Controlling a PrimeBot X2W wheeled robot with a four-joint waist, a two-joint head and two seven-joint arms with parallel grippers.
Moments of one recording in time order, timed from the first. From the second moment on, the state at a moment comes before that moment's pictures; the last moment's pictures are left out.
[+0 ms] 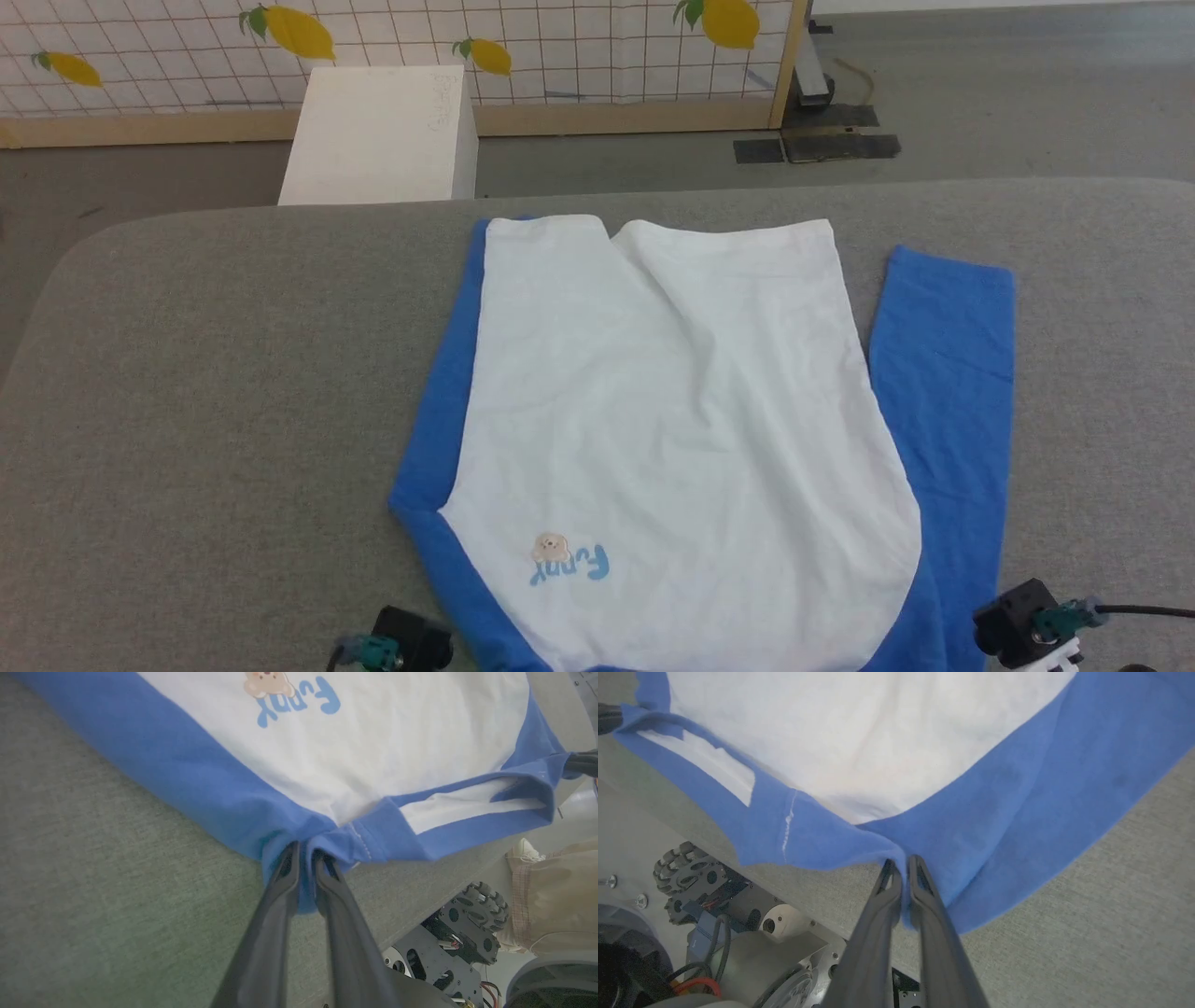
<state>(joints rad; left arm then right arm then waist) -0.07 0.63 -0.92 -0.06 -0.94 0.12 0.14 0.23 -0.53 0.30 -0.18 0.58 0.13 0.62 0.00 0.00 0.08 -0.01</state>
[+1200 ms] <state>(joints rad) -0.11 0.43 -0.53 -0.30 -0.51 0.36 -0.26 -0.17 -0.27 -0.19 -0.22 0.26 0.13 0.25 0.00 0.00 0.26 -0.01</state>
